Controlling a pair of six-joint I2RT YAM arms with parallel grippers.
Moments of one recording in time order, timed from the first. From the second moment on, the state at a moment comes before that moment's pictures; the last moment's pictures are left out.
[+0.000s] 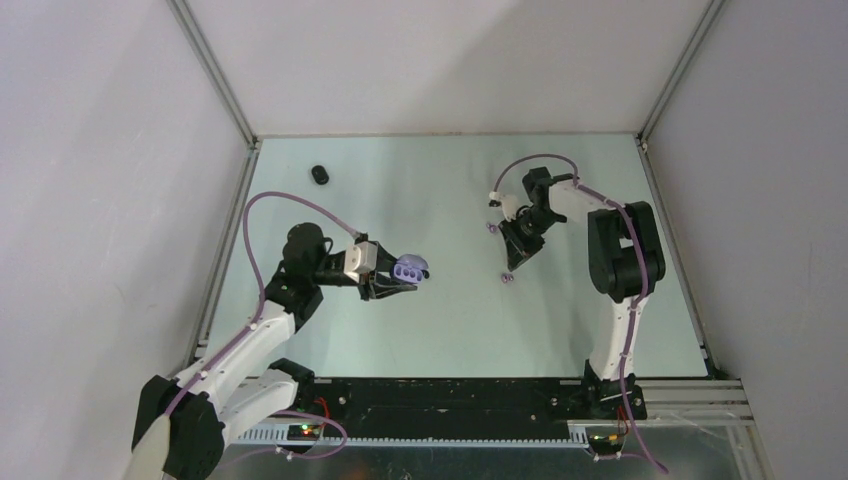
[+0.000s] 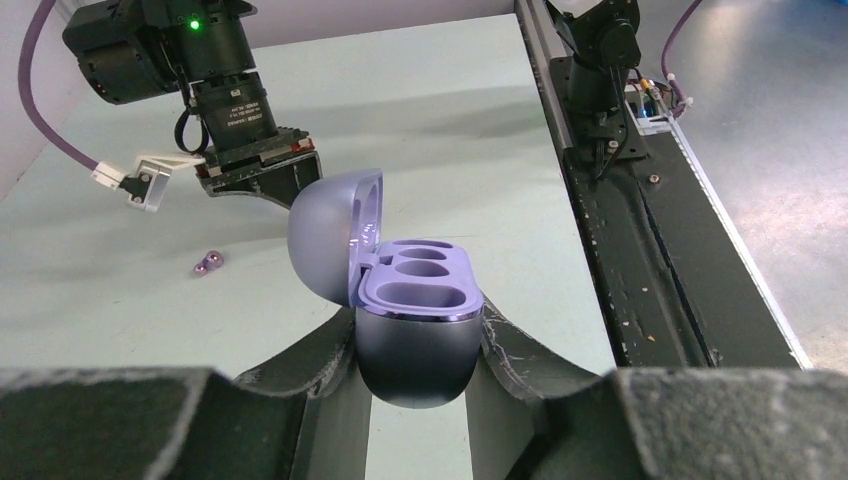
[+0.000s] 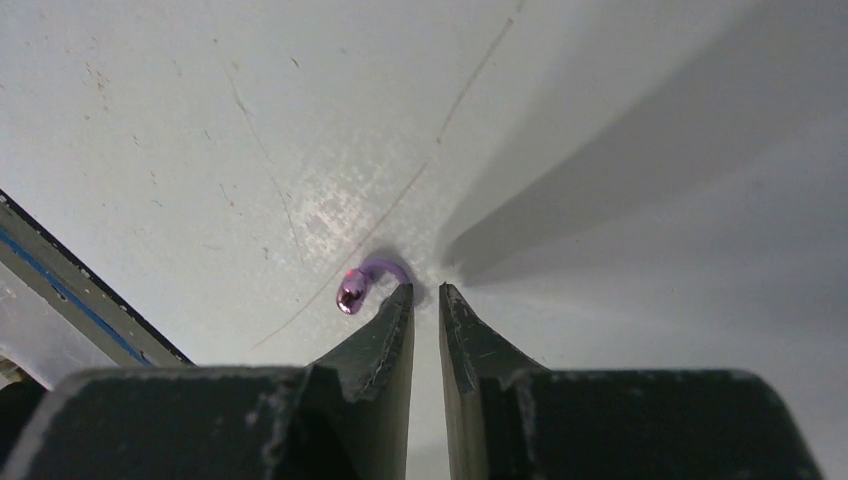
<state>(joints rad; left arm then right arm) -0.40 0.95 0.54 0.27 1.18 0.27 0.24 2.02 1.41 -0.89 -0.50 -0.42</state>
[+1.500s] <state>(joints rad) -0.40 0.95 0.55 0.24 1.18 0.28 0.35 2.04 1.41 -1.04 -0.49 -0.47</state>
